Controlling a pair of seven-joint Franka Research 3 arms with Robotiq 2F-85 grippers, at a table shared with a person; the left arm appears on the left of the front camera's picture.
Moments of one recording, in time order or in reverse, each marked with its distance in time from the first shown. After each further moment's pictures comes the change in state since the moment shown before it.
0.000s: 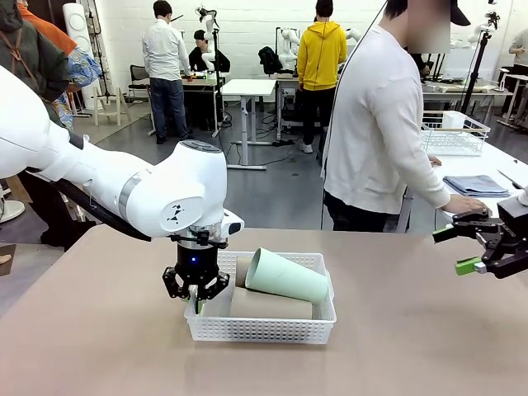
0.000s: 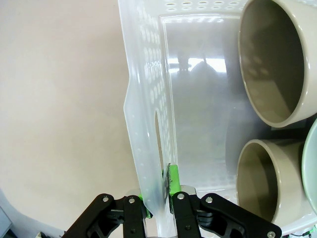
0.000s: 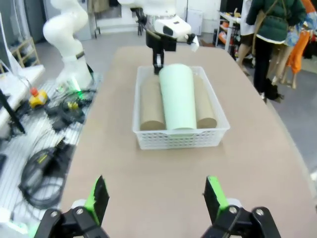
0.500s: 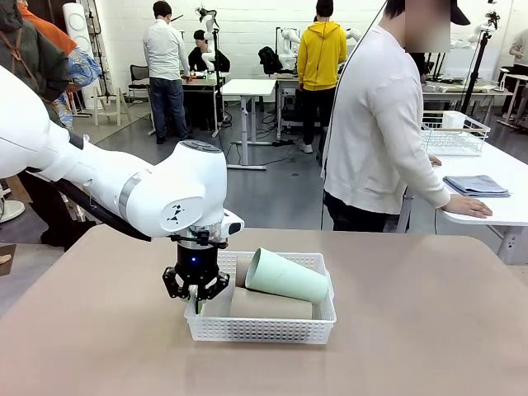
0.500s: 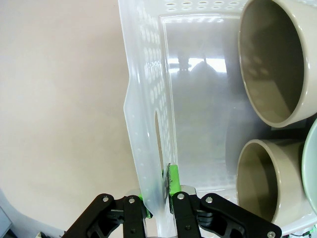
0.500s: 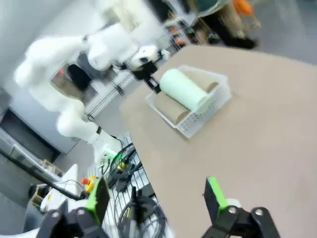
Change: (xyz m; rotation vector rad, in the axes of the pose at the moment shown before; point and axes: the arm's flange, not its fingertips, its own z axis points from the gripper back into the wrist) left arm 0.000 0.000 0.000 0.000 0.000 0.000; right arm -0.030 0.125 0.107 -0.136 -0.181 -0.771
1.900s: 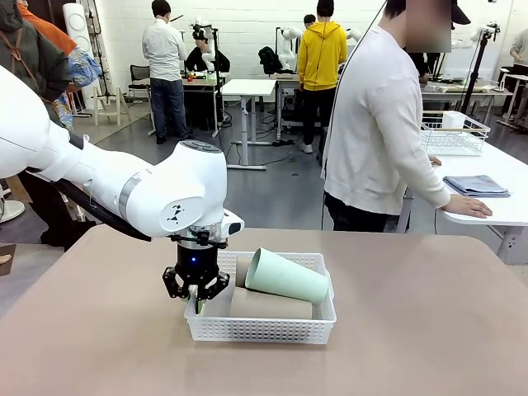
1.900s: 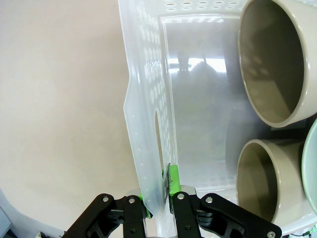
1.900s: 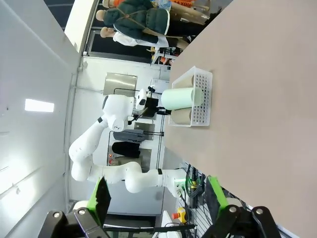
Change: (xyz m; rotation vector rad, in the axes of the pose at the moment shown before) left arm 0.000 0.000 0.000 0.000 0.000 0.000; right arm -0.032 -0.037 0.105 0.097 -0.171 -0.695
